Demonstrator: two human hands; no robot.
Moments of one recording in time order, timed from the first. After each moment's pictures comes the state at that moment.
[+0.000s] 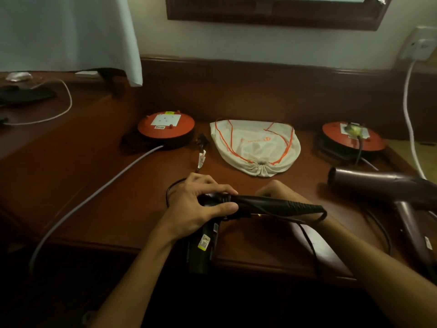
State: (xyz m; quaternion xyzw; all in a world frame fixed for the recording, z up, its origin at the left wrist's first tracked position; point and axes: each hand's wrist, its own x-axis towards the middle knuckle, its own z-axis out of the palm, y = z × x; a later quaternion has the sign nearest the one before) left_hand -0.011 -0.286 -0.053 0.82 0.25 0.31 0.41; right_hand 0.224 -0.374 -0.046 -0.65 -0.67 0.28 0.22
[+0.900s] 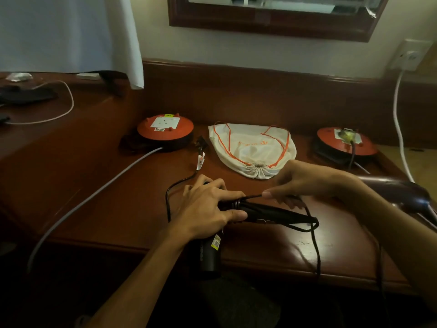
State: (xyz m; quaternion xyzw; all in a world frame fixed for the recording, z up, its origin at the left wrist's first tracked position) left_hand 0.009 -0.296 -0.045 0.92 0.30 0.16 0.19; right_hand 0.248 -0.383 0.032 -0.69 -0.62 0.37 0.10
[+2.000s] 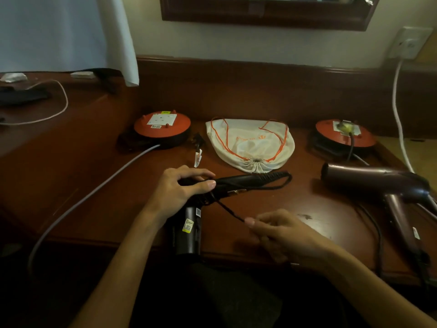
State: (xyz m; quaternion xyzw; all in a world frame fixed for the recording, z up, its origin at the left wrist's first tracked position) left_hand -0.021 -0.269 -0.038 0.74 0.30 0.32 0.51; right_hand 0.179 -0.446 -0.057 -0.63 -0.41 0.53 0.38
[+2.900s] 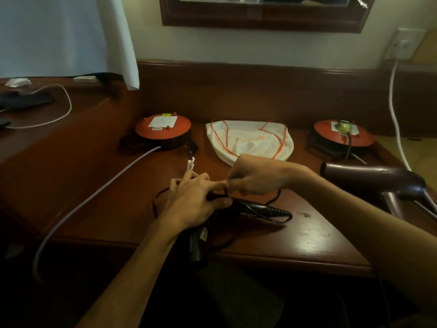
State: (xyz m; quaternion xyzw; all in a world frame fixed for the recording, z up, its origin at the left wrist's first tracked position) left_hand -0.002 -0.292 -0.033 0.92 0.34 0.11 0.16; right_hand 0.181 -0.349 0.025 -0.62 -0.73 0.27 0.10
